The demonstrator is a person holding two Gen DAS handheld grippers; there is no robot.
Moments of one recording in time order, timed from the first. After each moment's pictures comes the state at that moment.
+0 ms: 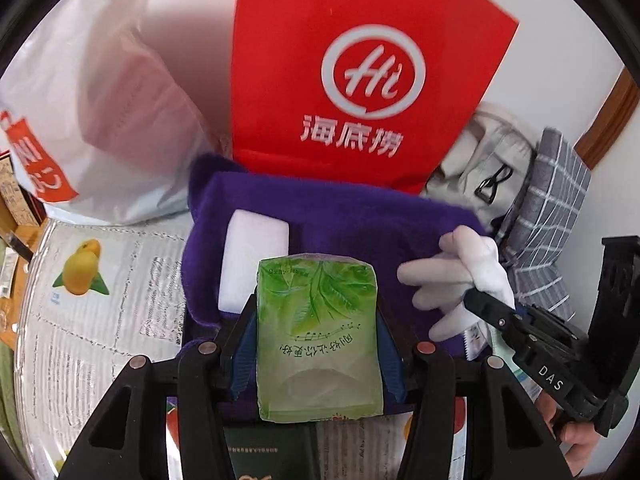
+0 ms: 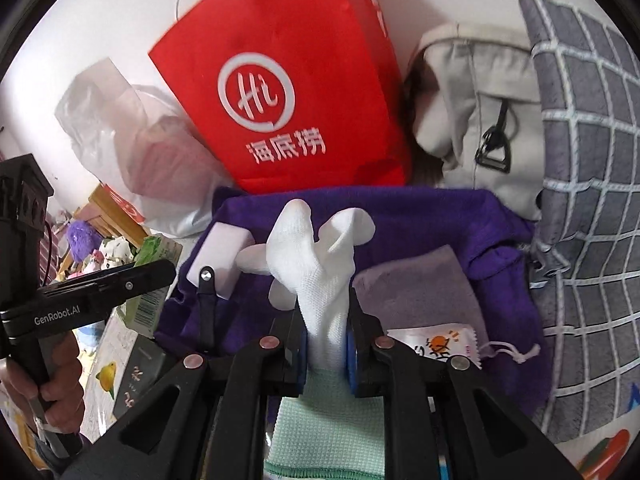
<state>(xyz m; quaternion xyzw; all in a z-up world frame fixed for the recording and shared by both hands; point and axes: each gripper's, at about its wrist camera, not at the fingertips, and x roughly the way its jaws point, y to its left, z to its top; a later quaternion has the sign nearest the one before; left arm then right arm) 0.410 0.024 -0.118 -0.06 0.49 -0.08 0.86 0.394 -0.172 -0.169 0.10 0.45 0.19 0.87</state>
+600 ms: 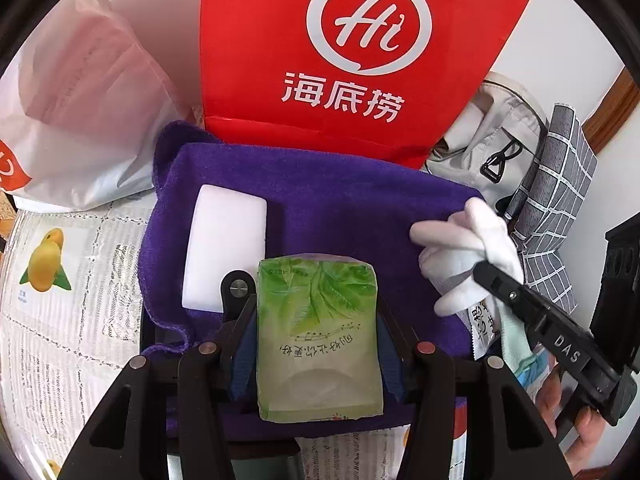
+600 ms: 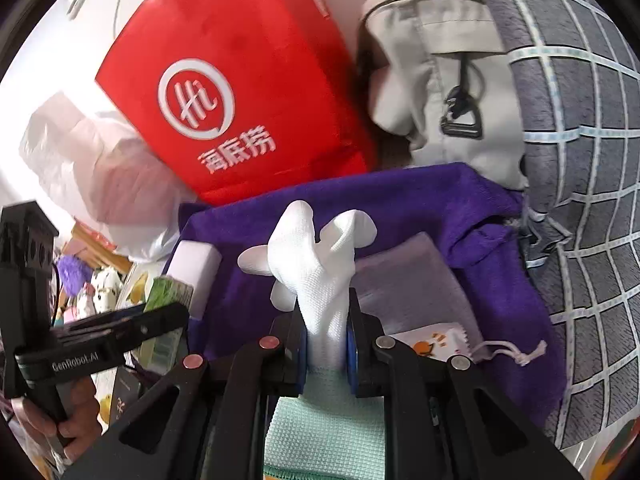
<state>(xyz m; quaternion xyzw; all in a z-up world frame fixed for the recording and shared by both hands) 0.419 0.008 -0.150 -0.07 0.52 -0.10 0.84 0.410 -0.195 -0.189 0.16 0.45 0.14 0.87</state>
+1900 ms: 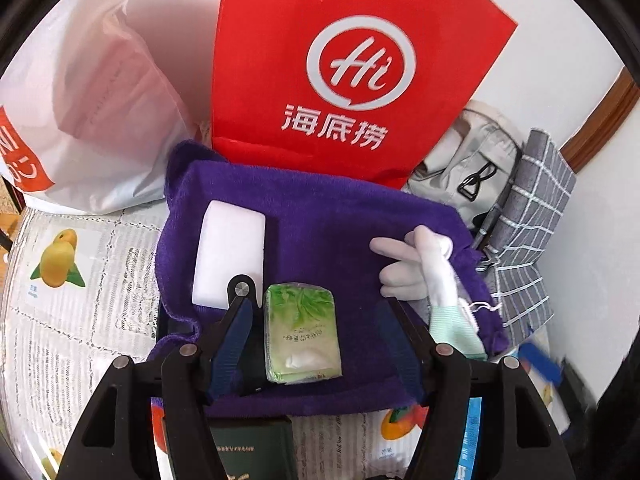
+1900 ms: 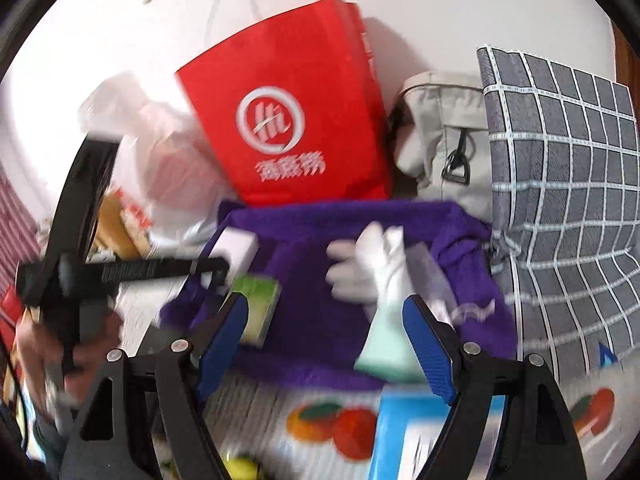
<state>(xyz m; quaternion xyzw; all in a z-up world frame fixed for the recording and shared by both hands) 0.401 0.021 -0.121 -0.10 0.50 -0.11 0.85 0.313 -0.175 -0.129 0.07 0.40 0.16 0.90</state>
